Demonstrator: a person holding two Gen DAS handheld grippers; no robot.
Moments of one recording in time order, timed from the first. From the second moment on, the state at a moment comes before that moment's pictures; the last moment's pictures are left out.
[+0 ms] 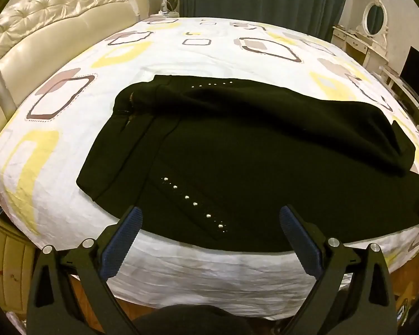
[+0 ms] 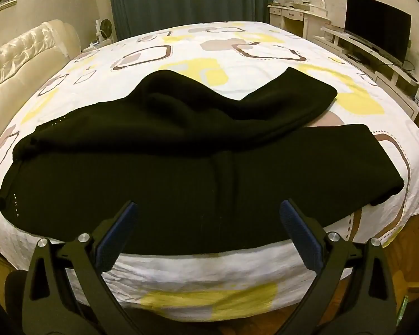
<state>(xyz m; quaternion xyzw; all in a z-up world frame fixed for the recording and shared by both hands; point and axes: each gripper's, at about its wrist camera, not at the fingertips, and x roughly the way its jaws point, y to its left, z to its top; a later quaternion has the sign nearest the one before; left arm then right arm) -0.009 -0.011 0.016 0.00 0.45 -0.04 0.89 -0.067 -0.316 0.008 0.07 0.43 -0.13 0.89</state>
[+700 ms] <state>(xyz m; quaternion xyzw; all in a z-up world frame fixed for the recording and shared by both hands) -0.016 -0.020 0.023 0.01 0.44 -0.04 0.90 -0.066 -0.313 0.003 0.06 0.43 -0.13 0.89</state>
